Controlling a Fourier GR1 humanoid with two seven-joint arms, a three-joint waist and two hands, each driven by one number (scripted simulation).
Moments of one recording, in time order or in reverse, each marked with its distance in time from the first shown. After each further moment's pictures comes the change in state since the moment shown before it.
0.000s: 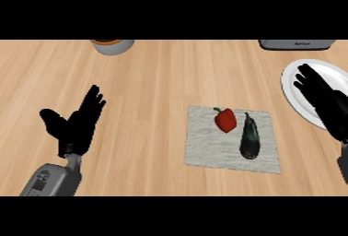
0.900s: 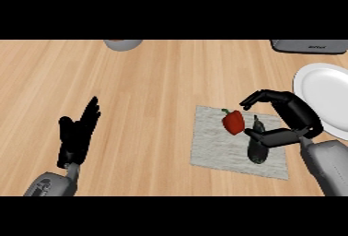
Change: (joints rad) left arm 0.050 0.051 -0.070 0.022 -0.136 0.050 0.046; right arm -0.110 0.096 0.164 0.138 0.173 0.242 -0.530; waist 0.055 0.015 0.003
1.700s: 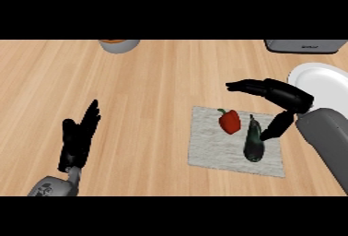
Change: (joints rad) left arm 0.026 -0.013 -0.004 -0.030 -0.040 0.023 0.039; right arm -0.288 -0.113 0.210 0.336 0.548 -0.017 -0.333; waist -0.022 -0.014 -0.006
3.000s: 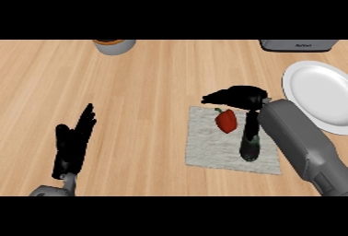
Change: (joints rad) left arm 0.072 -0.051 0.077 -0.080 -0.095 -0.043 0.049; right arm -0.166 0.211 0.079 0.278 0.453 0.104 0.096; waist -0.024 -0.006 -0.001
